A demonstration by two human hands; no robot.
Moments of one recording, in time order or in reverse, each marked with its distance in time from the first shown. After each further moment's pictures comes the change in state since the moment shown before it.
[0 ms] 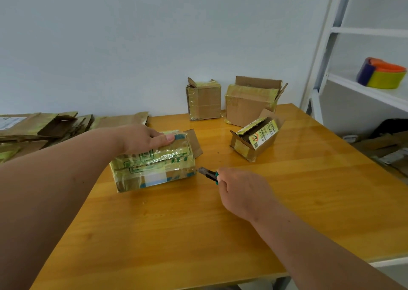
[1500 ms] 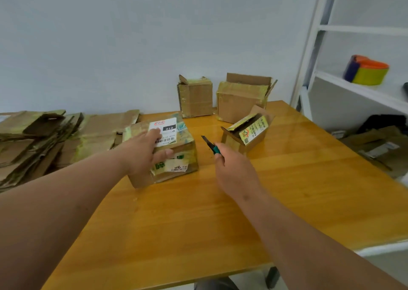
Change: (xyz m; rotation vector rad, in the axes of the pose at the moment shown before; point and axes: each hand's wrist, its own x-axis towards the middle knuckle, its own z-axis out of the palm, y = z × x) left_hand 0.016 0.000 0.052 -0.022 0.179 0.094; right_hand 0.018 0.000 -0.003 0.404 0.163 0.302
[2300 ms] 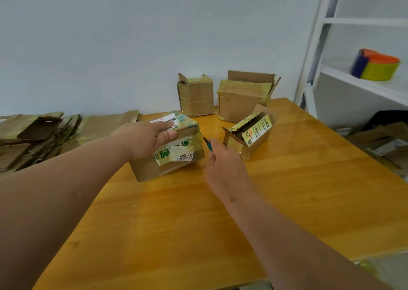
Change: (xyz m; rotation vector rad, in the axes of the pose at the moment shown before) left_hand 0.026 0.013 -0.026 0.210 0.057 -0.011; right_hand 0.011 -0.016 0.013 0.013 0.020 0.014
